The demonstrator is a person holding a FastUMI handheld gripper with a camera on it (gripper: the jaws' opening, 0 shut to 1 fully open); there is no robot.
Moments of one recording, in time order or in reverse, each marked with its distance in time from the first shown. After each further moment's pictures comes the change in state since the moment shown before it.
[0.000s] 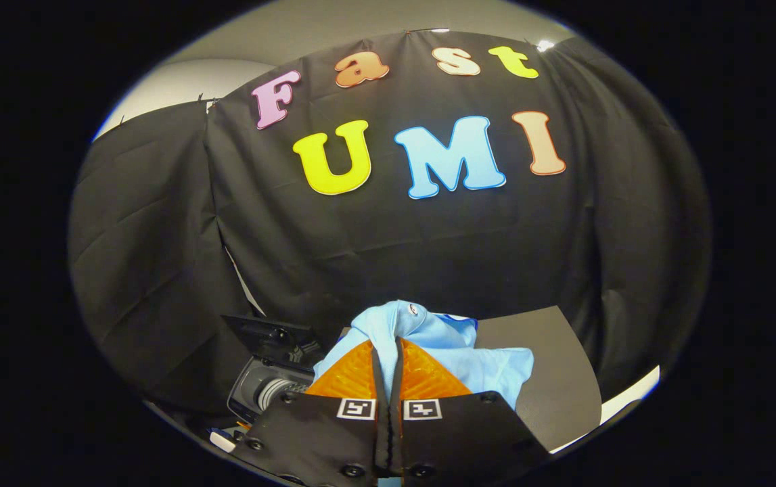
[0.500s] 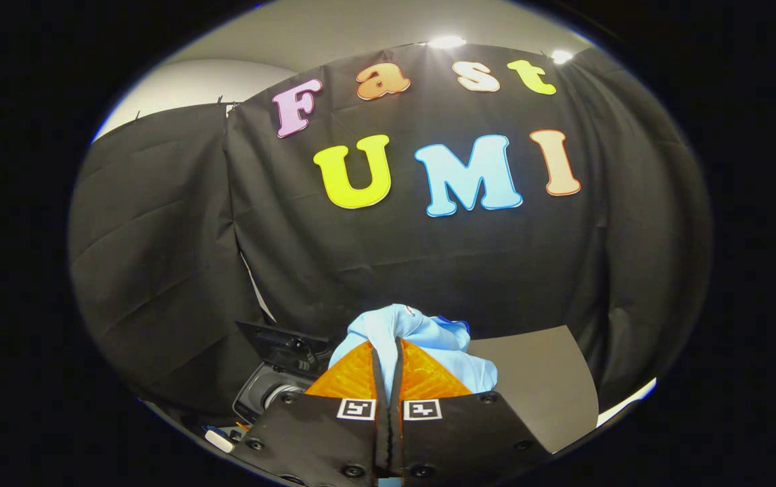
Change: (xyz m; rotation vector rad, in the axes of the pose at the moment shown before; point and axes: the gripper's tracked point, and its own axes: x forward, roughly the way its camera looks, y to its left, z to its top) arm -0.008 0.024 0.021 -0.051 -0.061 0.038
